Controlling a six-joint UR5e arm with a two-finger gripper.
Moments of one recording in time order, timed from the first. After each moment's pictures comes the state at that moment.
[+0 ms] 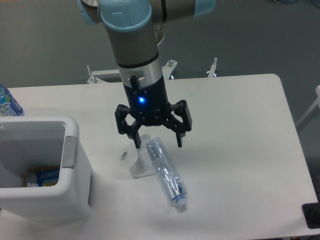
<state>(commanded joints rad) 2.30 -1.81 -1.38 -1.06 1.63 0.43</state>
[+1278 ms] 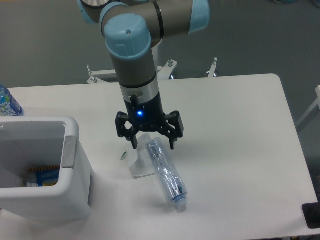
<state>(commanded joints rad) 2.29 -1.79 -1.62 -1.04 1.62 0.54</state>
